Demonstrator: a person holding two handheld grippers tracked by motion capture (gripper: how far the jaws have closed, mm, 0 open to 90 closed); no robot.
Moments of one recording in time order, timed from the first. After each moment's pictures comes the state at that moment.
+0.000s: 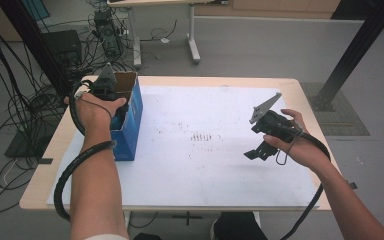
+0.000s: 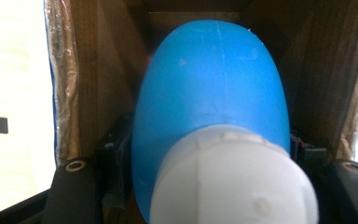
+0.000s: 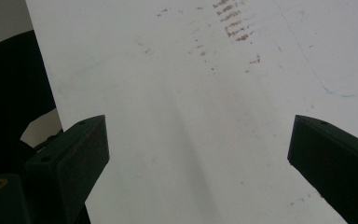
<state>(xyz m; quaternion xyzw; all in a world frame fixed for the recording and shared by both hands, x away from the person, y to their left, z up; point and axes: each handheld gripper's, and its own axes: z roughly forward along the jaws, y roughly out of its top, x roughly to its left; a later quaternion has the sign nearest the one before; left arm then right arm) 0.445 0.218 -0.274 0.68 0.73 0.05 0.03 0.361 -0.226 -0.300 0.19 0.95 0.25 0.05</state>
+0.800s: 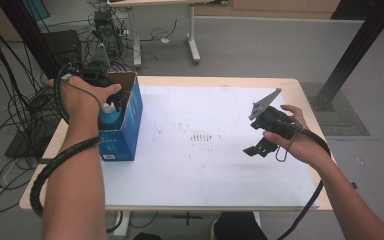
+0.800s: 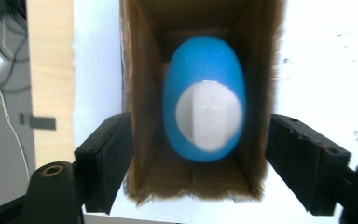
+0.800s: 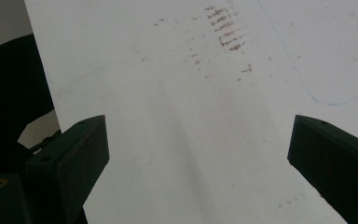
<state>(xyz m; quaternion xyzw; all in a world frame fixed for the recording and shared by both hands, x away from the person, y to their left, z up) 0.425 0.211 -0.199 0.70 0.71 0.09 0.04 0.365 -0.224 -0.287 0.19 0.95 0.25 0.06</state>
